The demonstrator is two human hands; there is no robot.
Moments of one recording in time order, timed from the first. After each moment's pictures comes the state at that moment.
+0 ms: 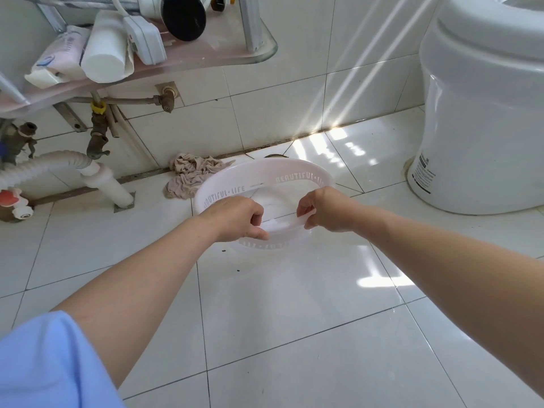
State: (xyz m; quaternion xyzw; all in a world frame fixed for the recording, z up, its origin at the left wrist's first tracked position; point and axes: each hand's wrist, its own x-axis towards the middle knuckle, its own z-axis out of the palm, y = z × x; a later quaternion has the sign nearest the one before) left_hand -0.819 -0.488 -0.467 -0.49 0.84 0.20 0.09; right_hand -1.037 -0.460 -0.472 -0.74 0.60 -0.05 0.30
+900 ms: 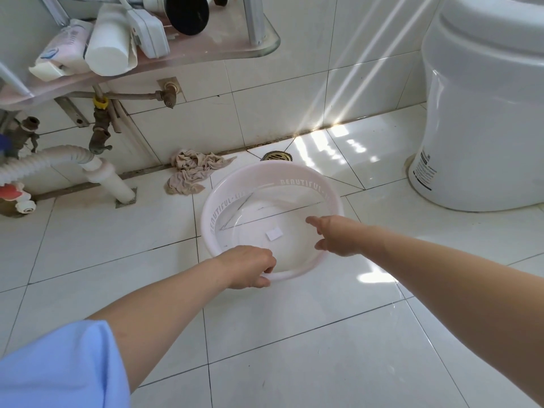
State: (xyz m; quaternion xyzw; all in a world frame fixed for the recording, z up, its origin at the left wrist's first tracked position) left_hand -0.821 -0.425 -0.521 -0.36 0.88 0.18 0.25; right_hand -1.042 -0.431 -0.511 -0.73 0.60 0.13 0.29
